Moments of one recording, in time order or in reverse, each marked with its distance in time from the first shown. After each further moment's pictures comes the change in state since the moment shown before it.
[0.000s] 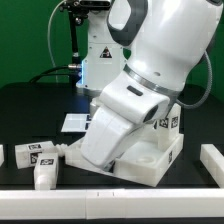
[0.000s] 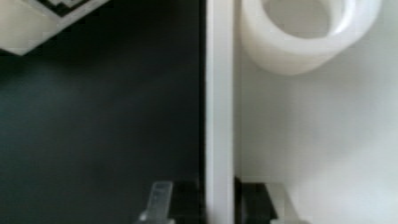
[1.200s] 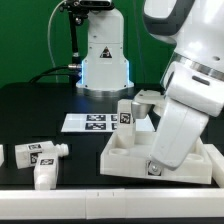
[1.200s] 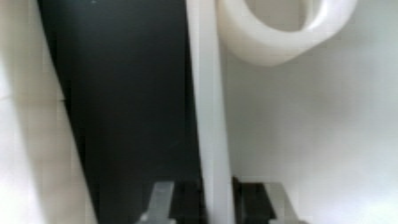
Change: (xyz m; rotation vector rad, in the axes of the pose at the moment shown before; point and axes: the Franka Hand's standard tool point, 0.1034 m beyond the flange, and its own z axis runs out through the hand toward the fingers) arm 0.061 0.013 -0.043 -0.063 0.071 -0.177
